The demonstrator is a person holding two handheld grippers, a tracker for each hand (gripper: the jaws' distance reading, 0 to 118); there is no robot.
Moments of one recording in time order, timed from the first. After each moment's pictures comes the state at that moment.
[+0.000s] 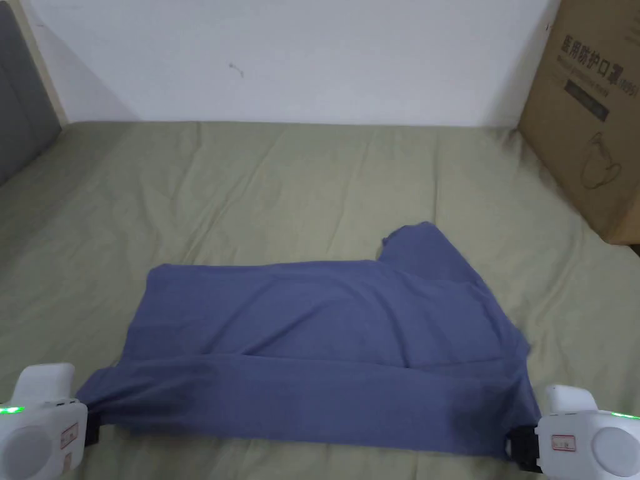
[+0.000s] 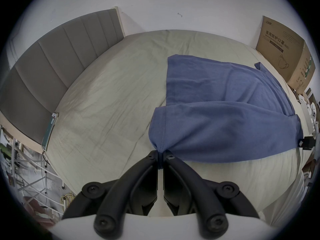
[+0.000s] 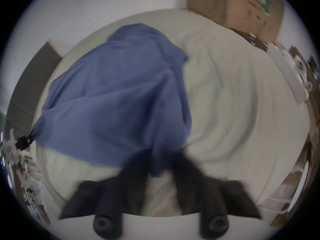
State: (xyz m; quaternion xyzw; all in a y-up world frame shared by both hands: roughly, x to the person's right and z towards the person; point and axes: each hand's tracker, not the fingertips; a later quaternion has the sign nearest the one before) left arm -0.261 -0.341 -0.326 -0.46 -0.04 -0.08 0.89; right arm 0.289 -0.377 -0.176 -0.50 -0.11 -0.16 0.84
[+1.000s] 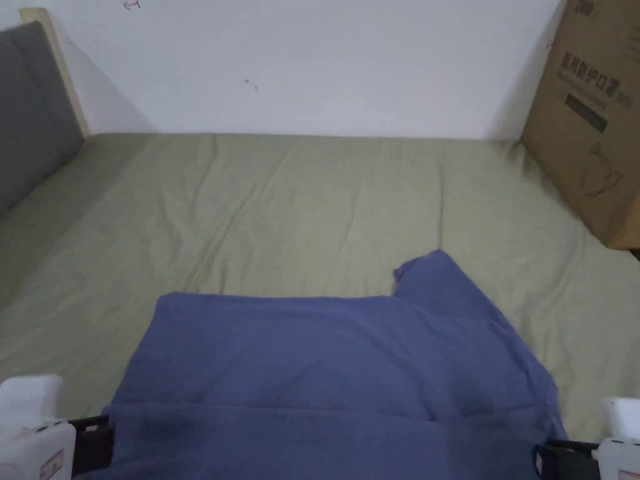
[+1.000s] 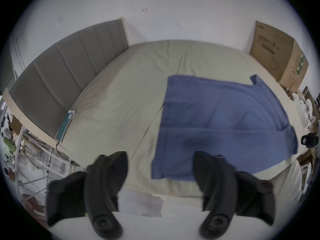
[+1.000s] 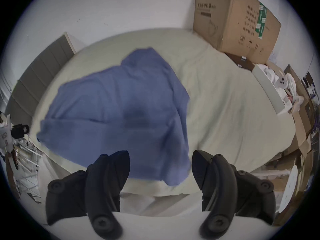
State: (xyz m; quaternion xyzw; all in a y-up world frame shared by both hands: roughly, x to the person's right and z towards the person) left arm -0.289 -0.284 -0.249 -0.42 -0.05 -0.07 0.91; right arm 0.236 -0.290 -0.093 -0.46 -0.12 -0.11 0.87
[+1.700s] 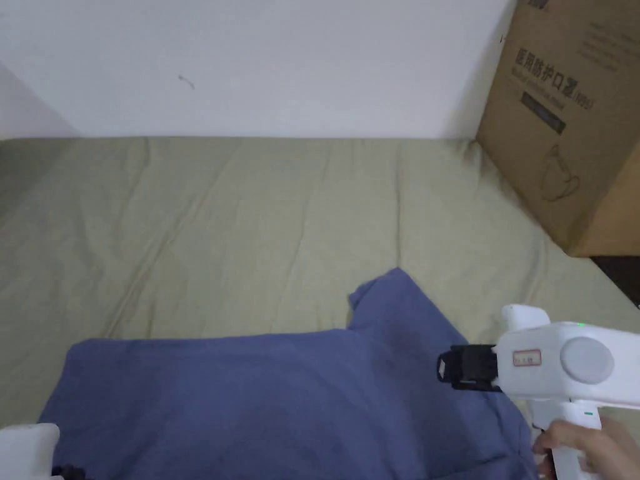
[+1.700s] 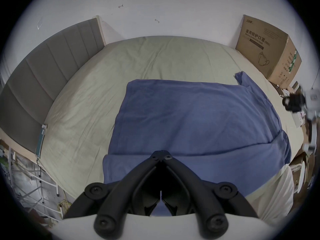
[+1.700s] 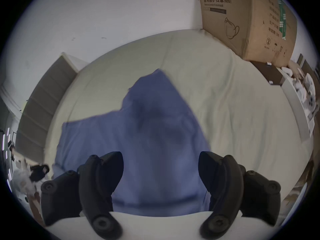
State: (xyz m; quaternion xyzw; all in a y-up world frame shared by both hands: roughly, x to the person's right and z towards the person) left arm -0.197 -0.311 -0.316 -0.45 -0.11 -0.07 0.88; right arm 0.331 -0.307 -0.298 -0.46 -0.10 -0.18 0.86
